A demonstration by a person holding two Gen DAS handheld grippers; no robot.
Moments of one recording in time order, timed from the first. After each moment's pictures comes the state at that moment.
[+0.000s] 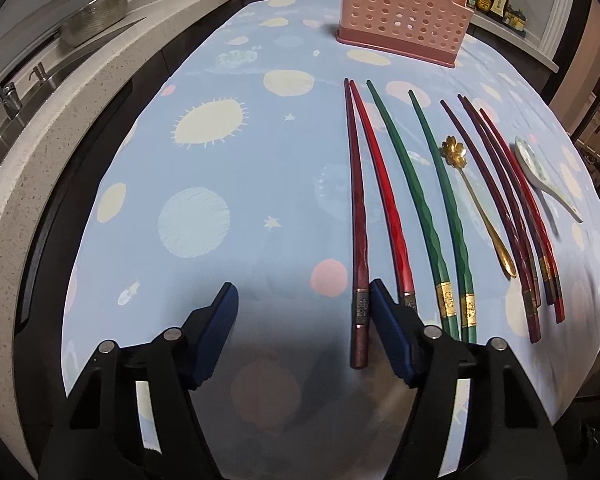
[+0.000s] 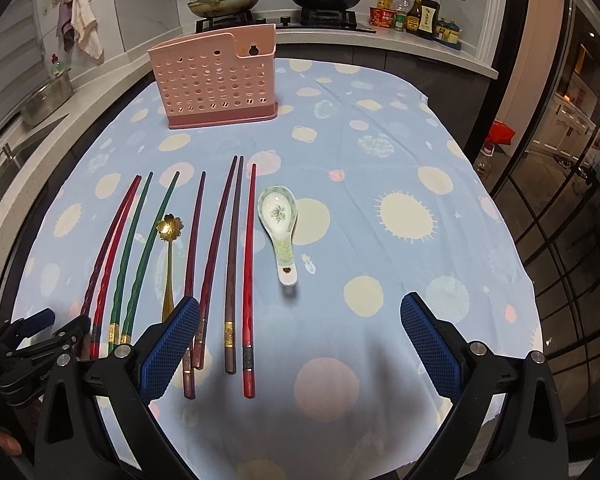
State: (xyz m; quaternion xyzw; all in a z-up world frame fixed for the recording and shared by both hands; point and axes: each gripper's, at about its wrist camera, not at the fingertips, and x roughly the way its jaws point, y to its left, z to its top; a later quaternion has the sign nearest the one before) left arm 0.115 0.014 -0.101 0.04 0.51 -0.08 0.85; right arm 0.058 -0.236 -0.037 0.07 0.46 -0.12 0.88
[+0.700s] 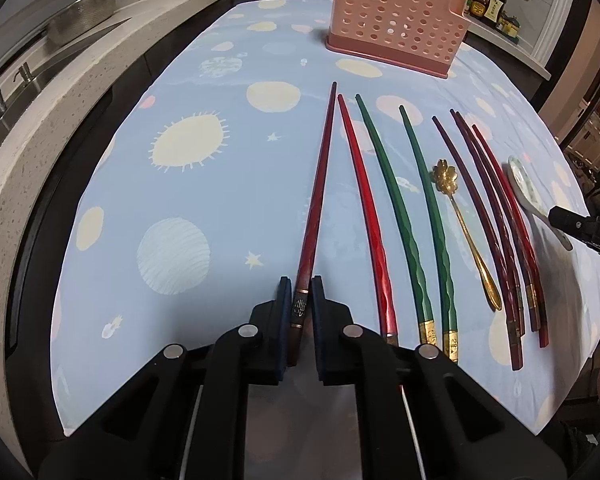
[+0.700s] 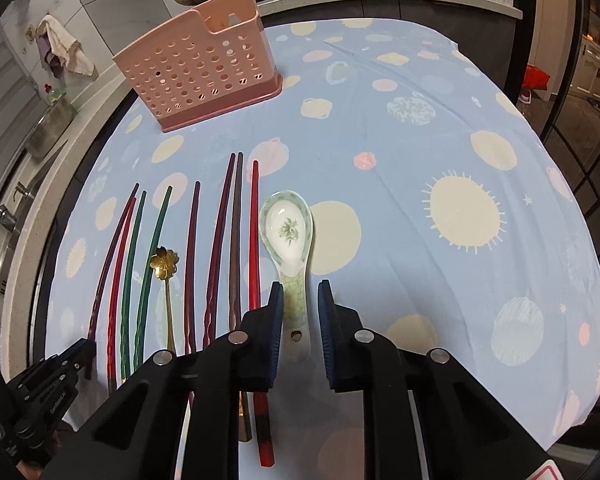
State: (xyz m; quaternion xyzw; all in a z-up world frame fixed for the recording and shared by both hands) left arm 0.136 0.006 -0.097 0.03 0.52 -0.10 0.85; right arm 0.118 -0.268 -0.078 0.17 0.50 -0.06 0.85
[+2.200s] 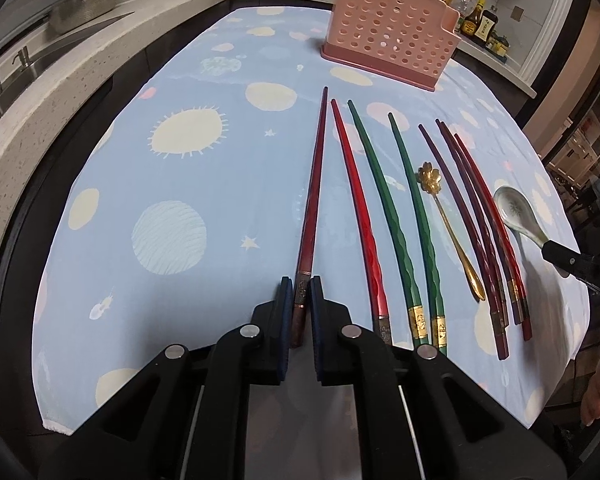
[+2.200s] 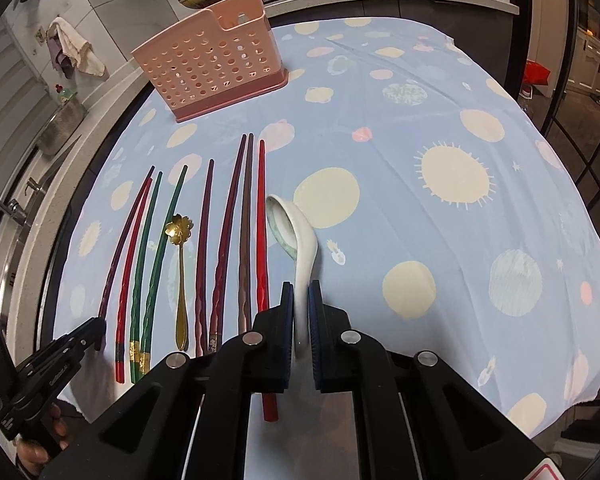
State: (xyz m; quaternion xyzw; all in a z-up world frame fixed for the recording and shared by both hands) left arm 0.122 0.018 -0.097 -0.01 0.50 -0.13 0.86; right arm 0.080 -0.263 -0.071 0.18 0.48 -0.05 0.86
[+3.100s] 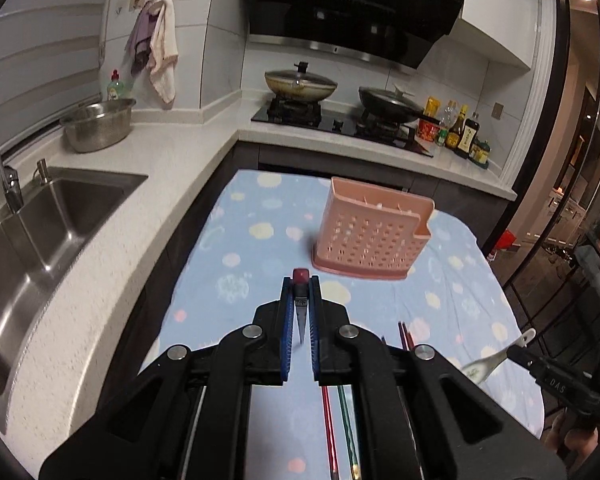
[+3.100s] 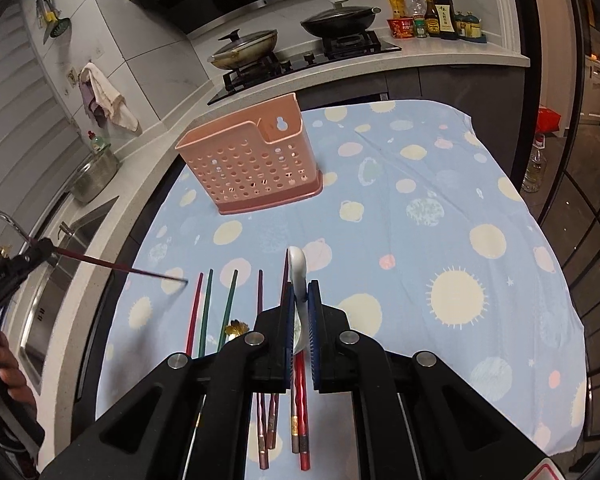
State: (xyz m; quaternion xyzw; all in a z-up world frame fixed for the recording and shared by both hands) left arm 0.189 0.032 0.092 -0.04 0.31 -0.13 0.94; right arm 0.114 -0.280 0.022 0.19 0.39 -0.02 0.90
